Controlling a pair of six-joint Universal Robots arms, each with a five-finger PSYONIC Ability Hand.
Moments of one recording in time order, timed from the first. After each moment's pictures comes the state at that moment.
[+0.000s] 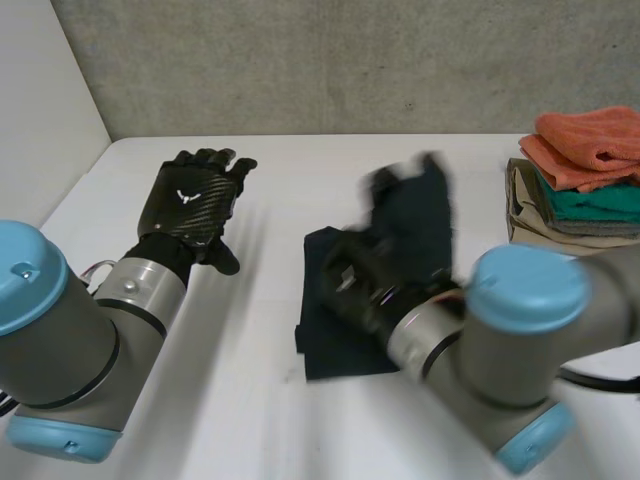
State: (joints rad) left arm 4.21 -1.76 -1.79 3.57 -1.59 3.42; right arm 2.23 -1.06 1.59 -0.32 1.29 1.97; left_hand 0.19 0.22 0.22 0.21 0.05; right_hand 1.12 1.18 1.19 1.20 1.01
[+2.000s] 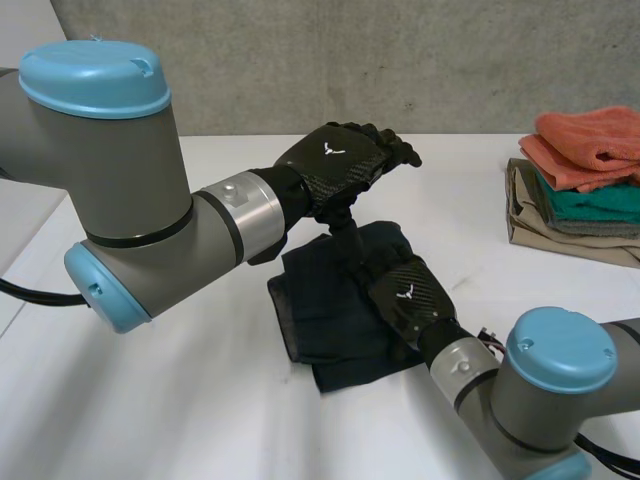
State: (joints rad) left arm 4.08 -2.10 -0.99 2.96 -1.15 3.35; right arm 2.10 -1.03 1.85 -0.67 1.36 2.65; left_hand 0.26 0.26 0.26 0.26 0.09; right_hand 0.22 0.21 0.22 0.23 0.06
